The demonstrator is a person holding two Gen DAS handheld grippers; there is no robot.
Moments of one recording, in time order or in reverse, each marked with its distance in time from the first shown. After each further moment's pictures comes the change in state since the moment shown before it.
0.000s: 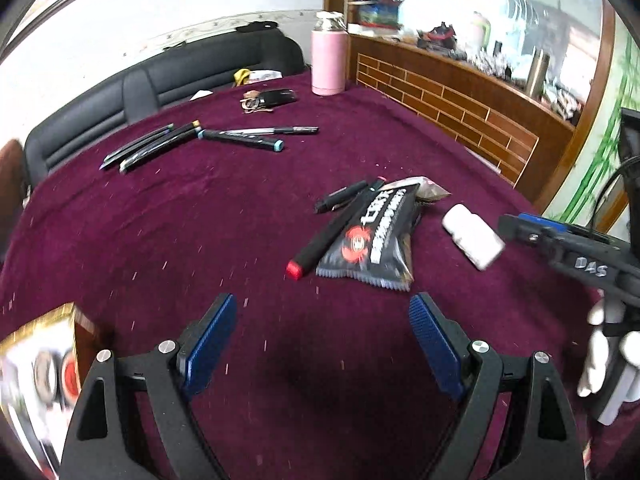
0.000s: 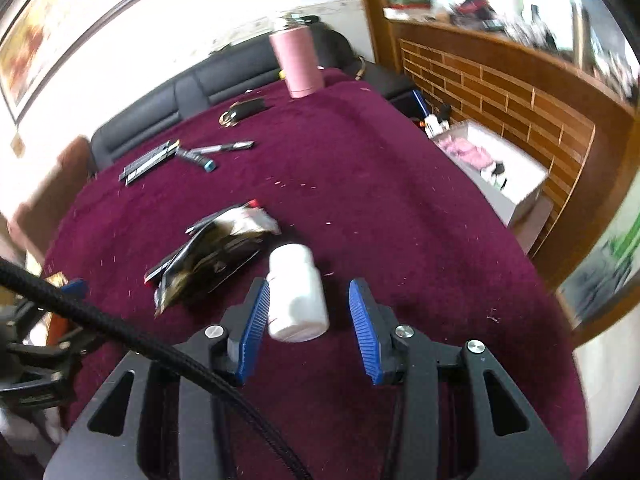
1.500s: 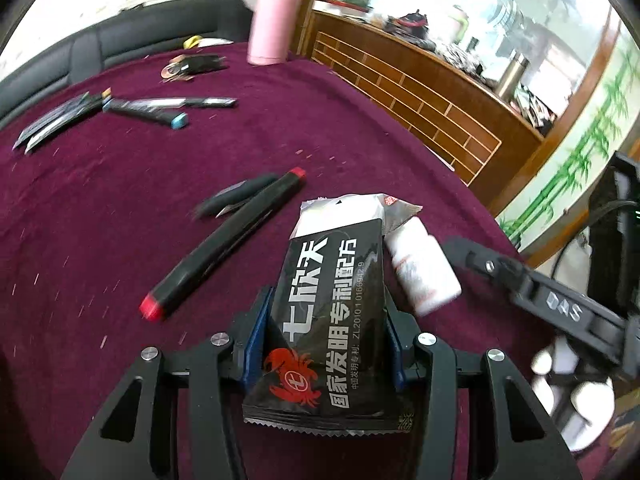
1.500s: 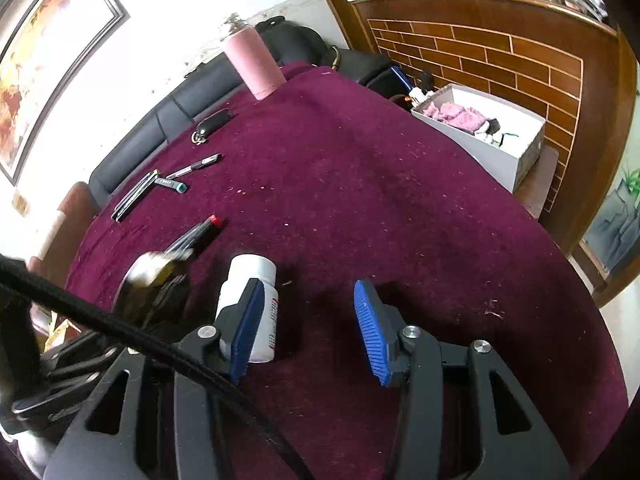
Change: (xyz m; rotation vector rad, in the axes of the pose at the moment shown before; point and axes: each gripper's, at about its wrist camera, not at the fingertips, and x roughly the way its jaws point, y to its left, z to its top) left arm 0.042 -0.032 0.008 -0.105 0.074 -0.233; right arm 0.022 -0.040 0.000 0.153 0.000 0.061
